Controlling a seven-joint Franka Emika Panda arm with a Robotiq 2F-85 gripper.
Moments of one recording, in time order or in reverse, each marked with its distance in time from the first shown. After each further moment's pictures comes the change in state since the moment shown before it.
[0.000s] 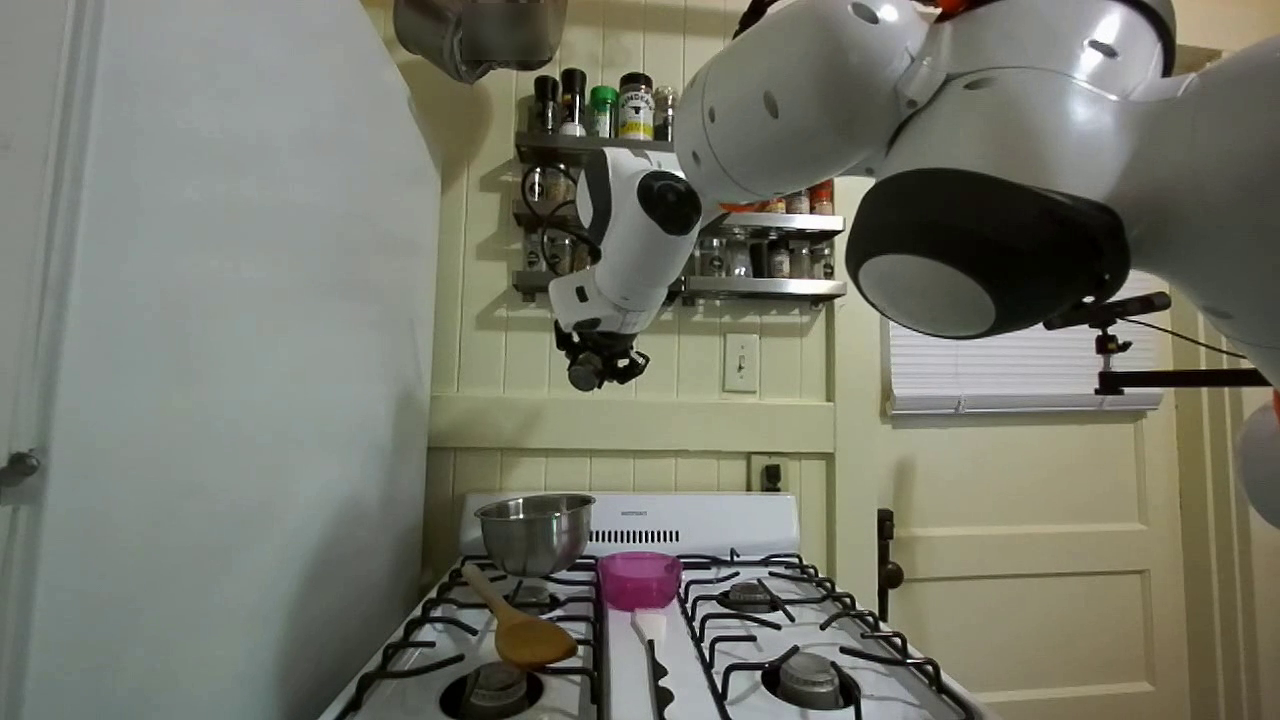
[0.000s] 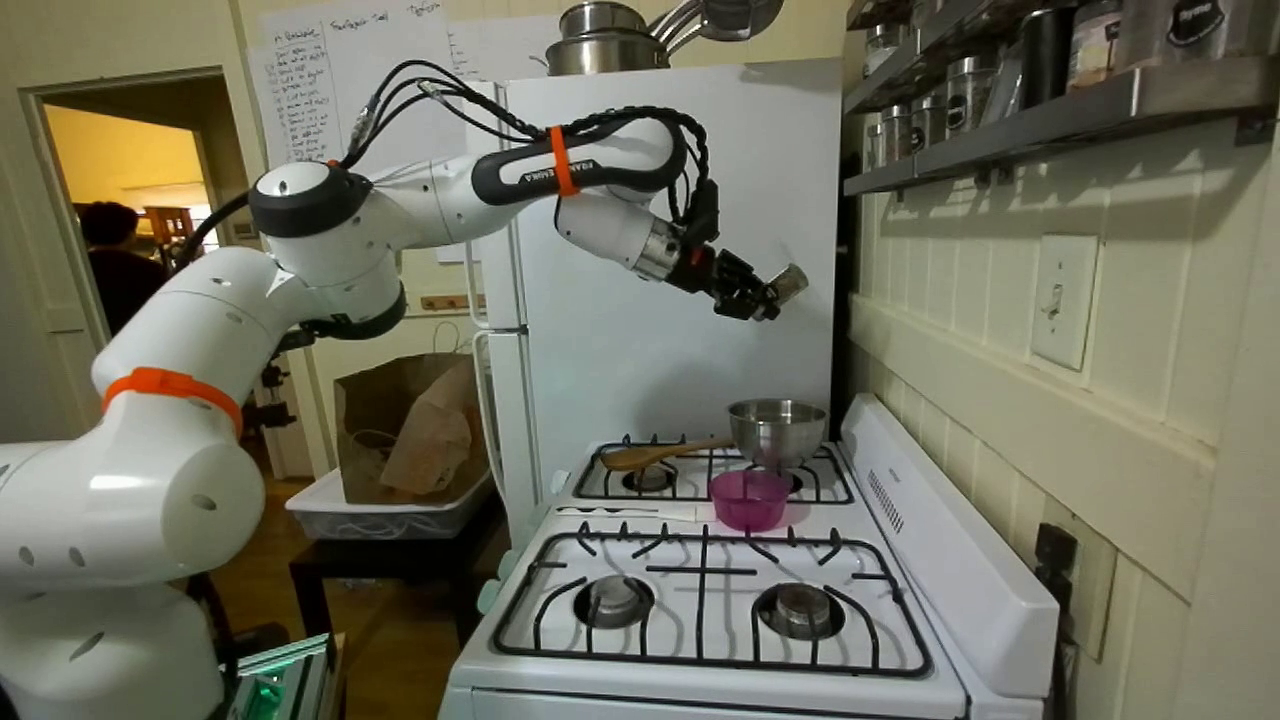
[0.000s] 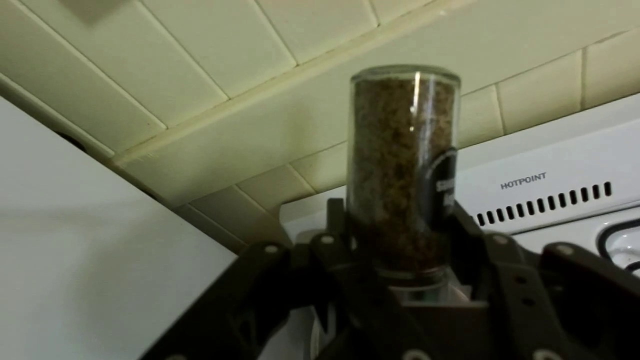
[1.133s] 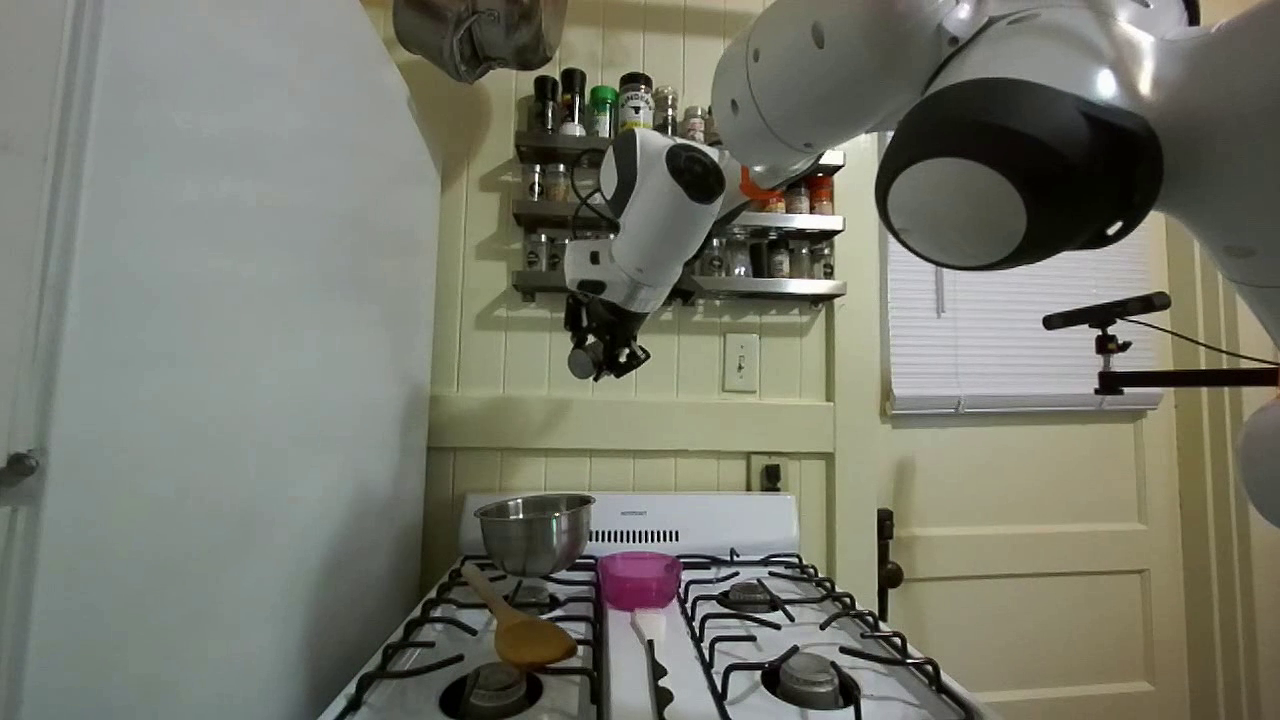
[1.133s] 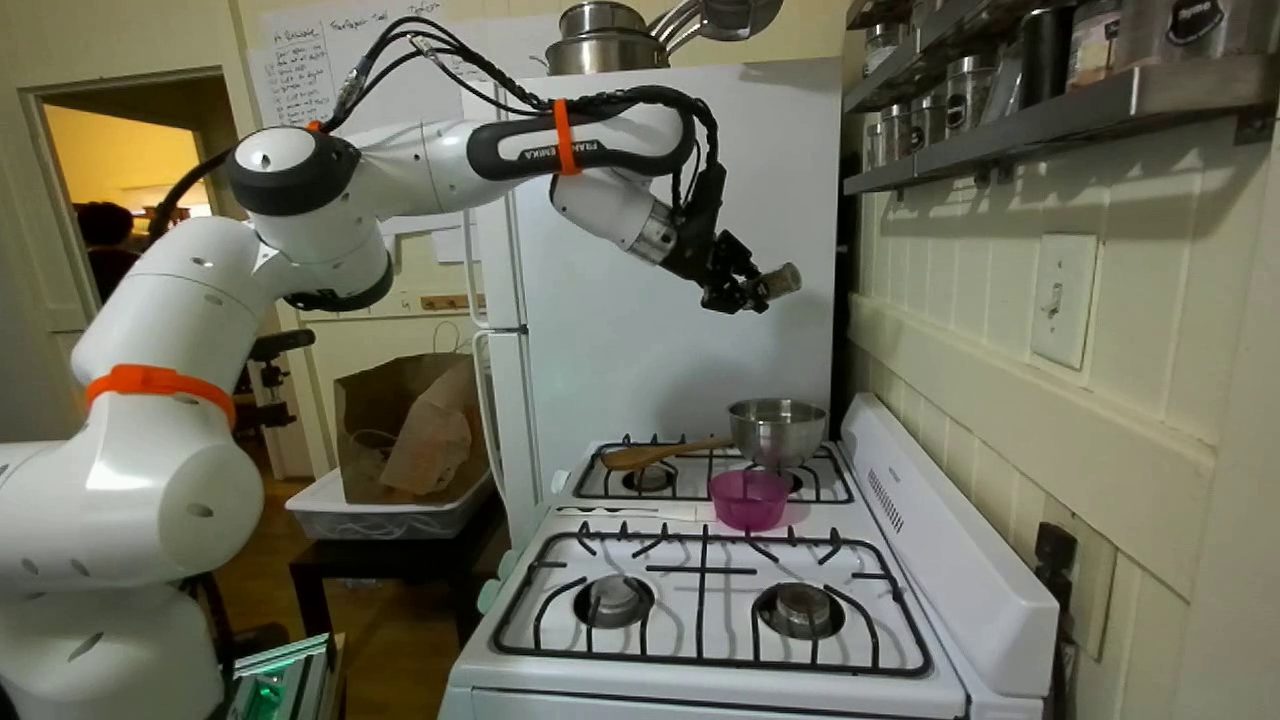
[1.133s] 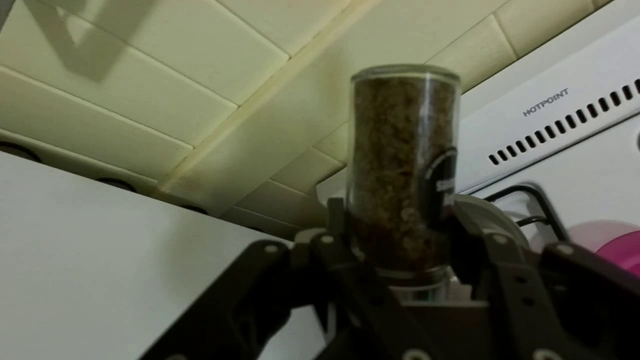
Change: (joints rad) arm -0.018 0.155 0.100 -0.009 -0.045 0.016 0.198
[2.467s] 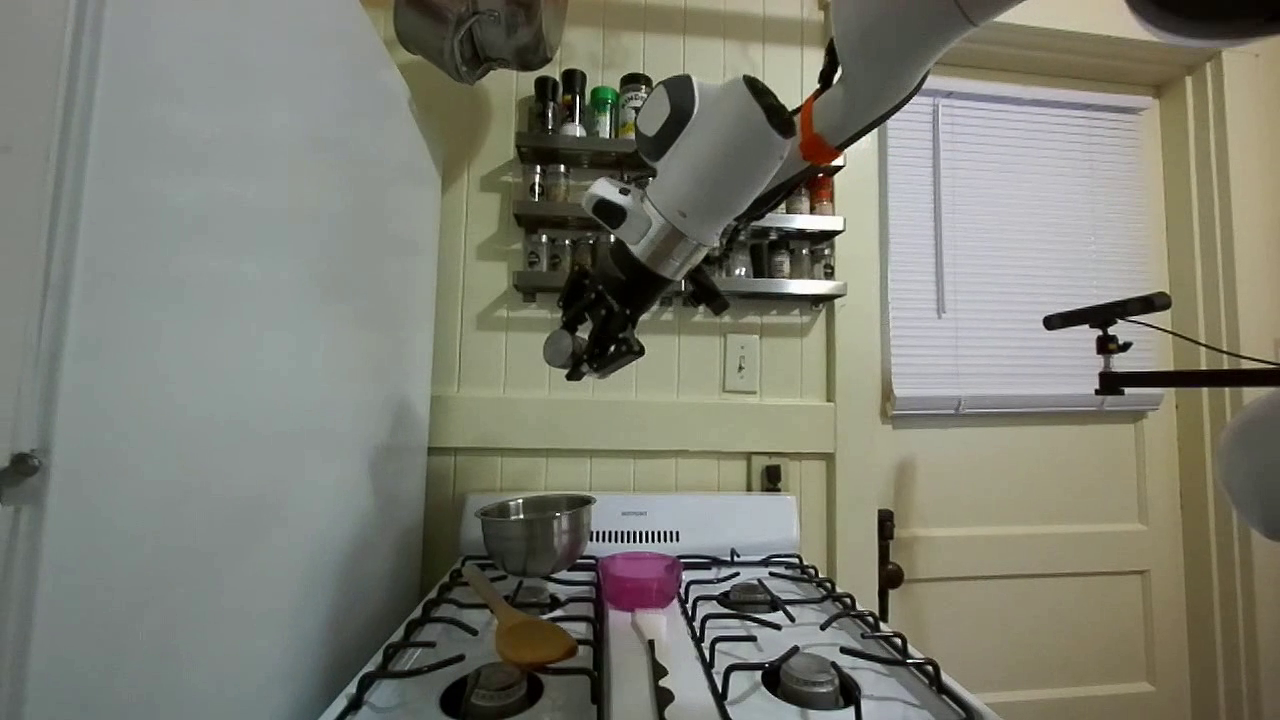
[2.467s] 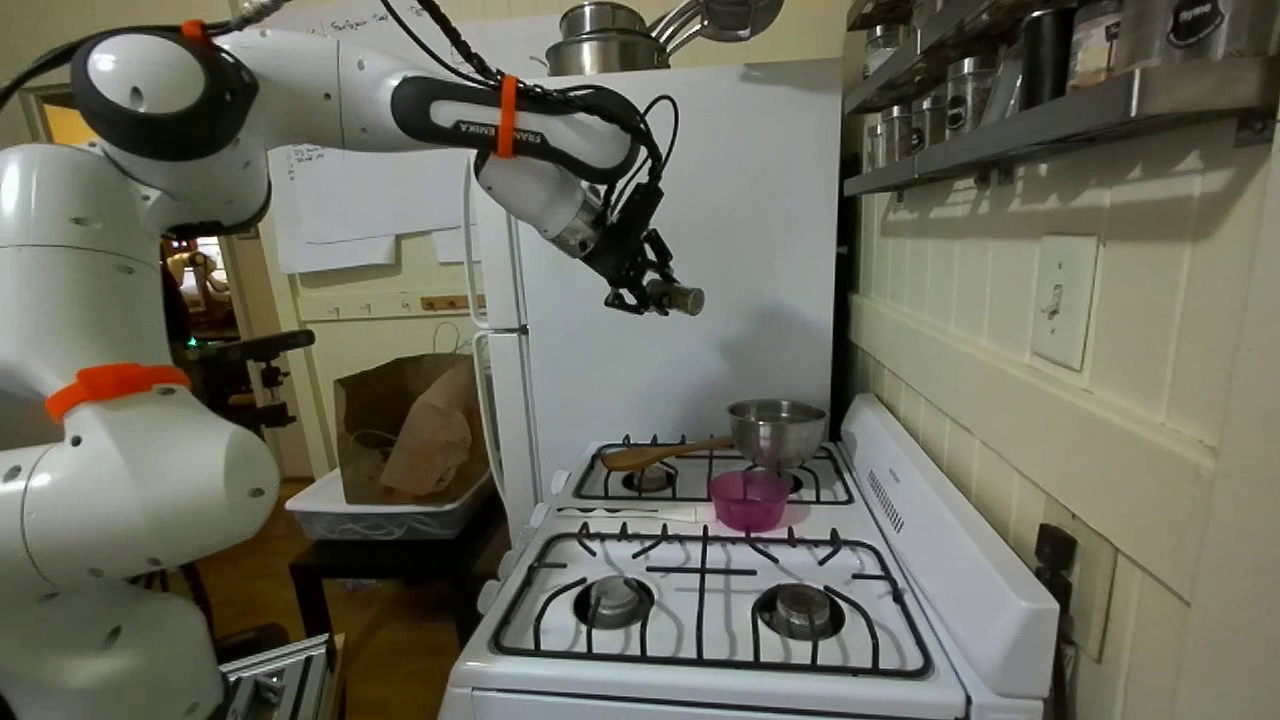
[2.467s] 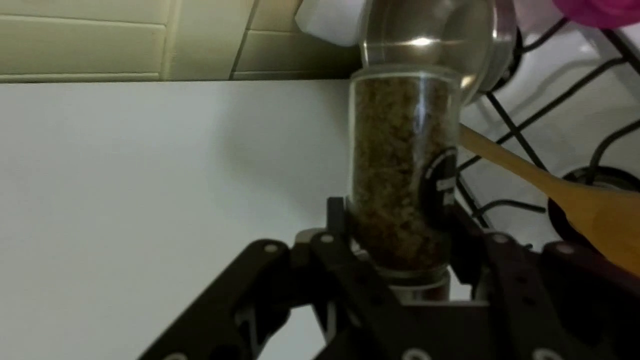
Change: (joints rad) arm 0.403 0.394 -0.005 -0.323 -0.169 -0.069 0.335
